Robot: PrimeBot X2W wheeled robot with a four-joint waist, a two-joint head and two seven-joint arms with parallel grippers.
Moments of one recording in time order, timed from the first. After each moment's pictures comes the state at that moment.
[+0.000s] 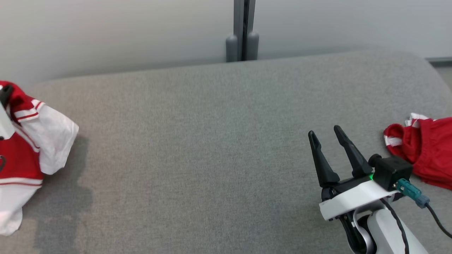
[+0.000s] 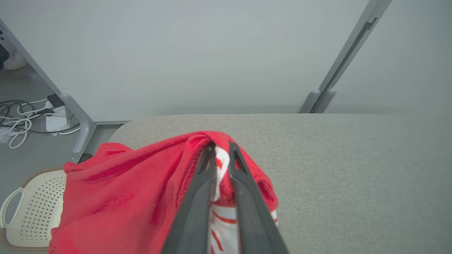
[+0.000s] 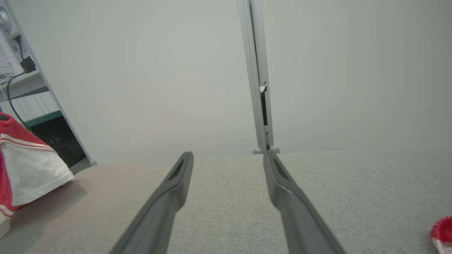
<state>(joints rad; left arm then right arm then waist) -0.82 0.65 -0.44 0.79 -0.87 -0.13 0.35 -0.29 -0.11 0.30 0.28 0.39 0.13 -0.26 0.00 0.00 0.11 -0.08</state>
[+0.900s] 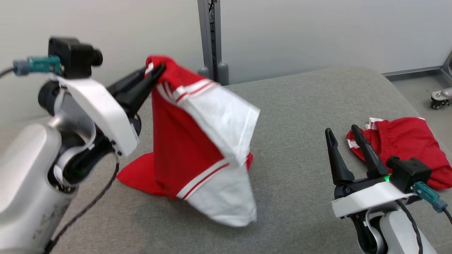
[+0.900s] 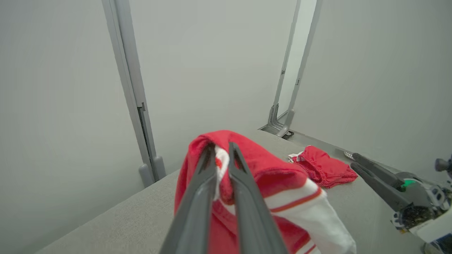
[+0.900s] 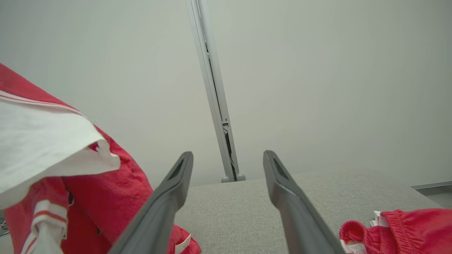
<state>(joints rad) -0.71 0.54 -0.57 0.00 -0.98 -0.05 0.36 -0.24 -0.10 0.22 0.24 0.39 0.13 -0.26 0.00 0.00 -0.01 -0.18</state>
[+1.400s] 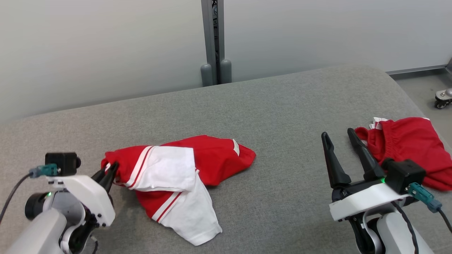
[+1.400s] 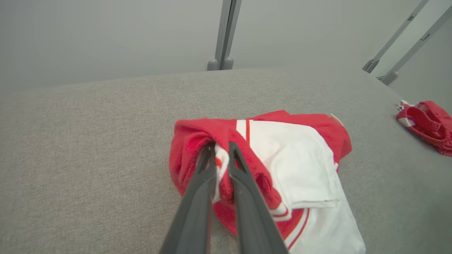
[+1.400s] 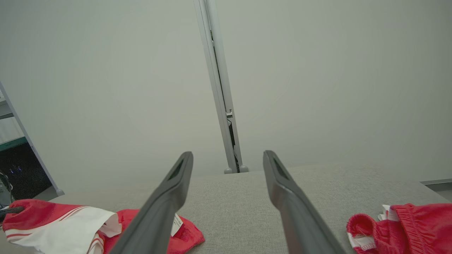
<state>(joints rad) -0.41 0.50 -0.60 0.46 -0.94 -0.04 0.09 -0.25 -0.11 0.24 0.26 0.38 0.13 -0.26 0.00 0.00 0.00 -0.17</state>
